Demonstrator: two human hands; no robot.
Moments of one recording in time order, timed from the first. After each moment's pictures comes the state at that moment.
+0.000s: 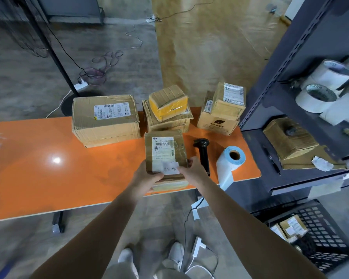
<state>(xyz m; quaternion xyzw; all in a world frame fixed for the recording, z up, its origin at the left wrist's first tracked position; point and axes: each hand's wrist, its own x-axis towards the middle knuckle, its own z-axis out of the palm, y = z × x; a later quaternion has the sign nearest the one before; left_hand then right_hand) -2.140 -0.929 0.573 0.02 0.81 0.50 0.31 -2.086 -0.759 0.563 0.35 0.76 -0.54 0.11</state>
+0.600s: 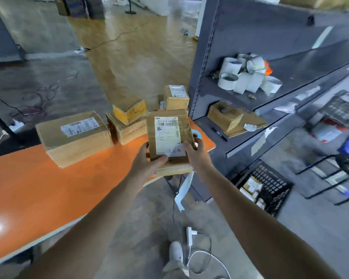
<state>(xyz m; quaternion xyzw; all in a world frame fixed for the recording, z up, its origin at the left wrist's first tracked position) -2.071 -0.959 0.659 0.21 0.70 0.59 0.35 -1.966 -0.825 0.666 0.48 0.69 -0.51 -0.18</state>
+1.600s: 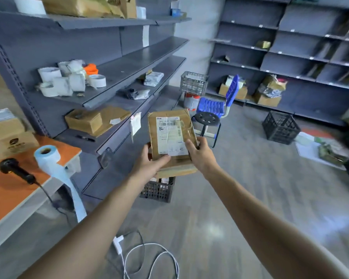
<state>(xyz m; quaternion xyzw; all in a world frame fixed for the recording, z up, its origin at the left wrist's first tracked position) -1.641 -0.845 0.710 0.49 0.60 0.43 0.46 -1.467 -0.819 0.741 0.65 0.56 -0.35 -0.37</state>
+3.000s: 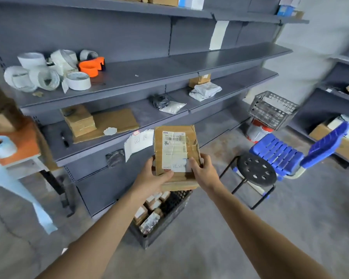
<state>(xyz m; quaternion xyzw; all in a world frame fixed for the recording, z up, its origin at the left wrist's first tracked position) -1.453 -0.399 0.649 0.26 0.72 0.50 0.40 -1.315 -0.272 0.667 0.49 0.72 -0.46 -0.19</state>
